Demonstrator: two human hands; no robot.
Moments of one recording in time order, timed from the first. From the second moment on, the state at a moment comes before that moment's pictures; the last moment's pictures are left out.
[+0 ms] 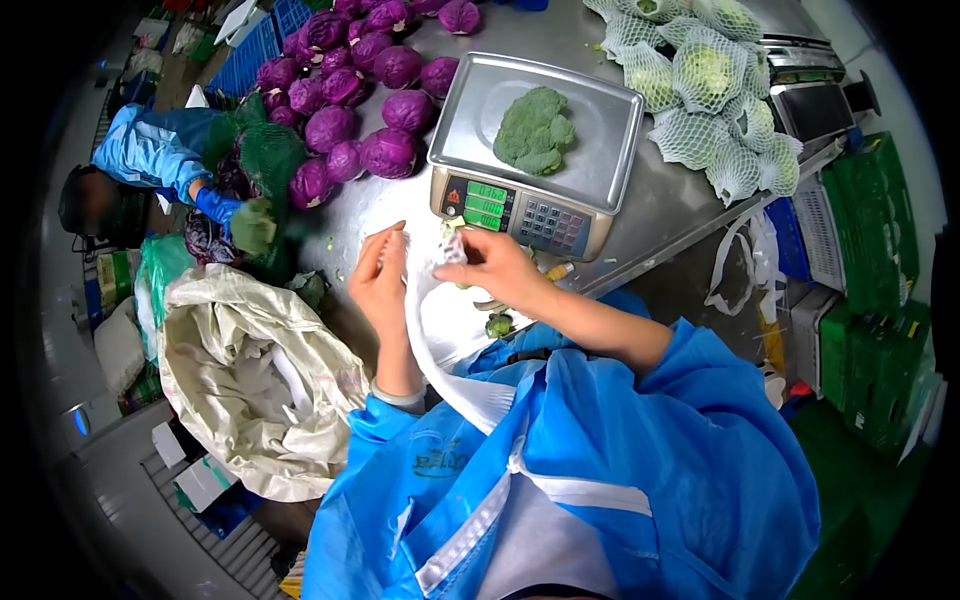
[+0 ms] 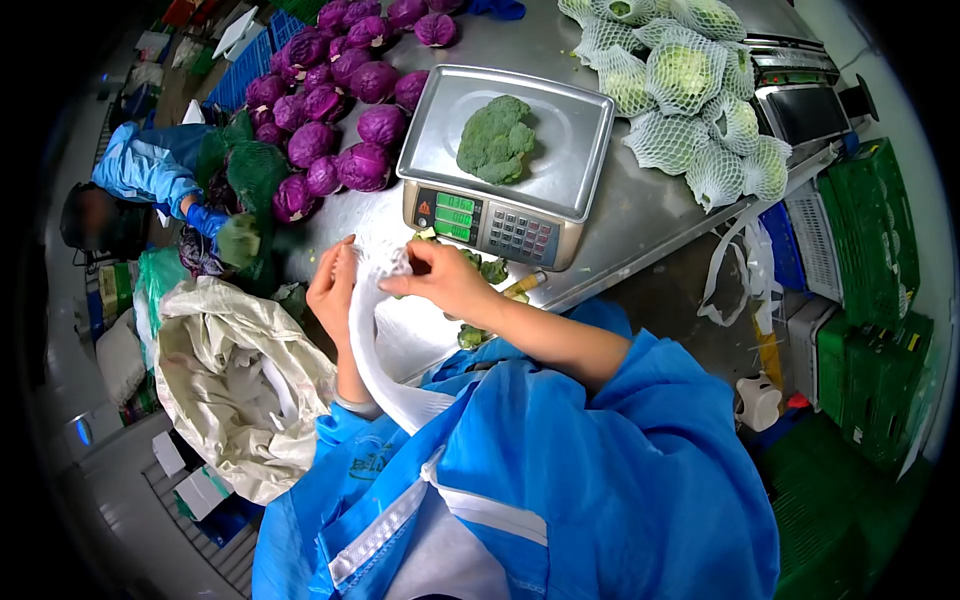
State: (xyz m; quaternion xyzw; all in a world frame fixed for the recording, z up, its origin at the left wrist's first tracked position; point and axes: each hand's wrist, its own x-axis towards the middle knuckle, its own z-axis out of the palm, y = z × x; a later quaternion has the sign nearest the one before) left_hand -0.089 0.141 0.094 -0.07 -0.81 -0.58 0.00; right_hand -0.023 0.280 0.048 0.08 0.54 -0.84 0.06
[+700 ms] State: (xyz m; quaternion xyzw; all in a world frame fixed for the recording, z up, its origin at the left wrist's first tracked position) left_hand -0.165 0.270 0.005 -0.11 -0.86 -0.49 -0.04; right_hand -0.057 0.474 -0.016 0.29 0.72 -0.60 -0.19
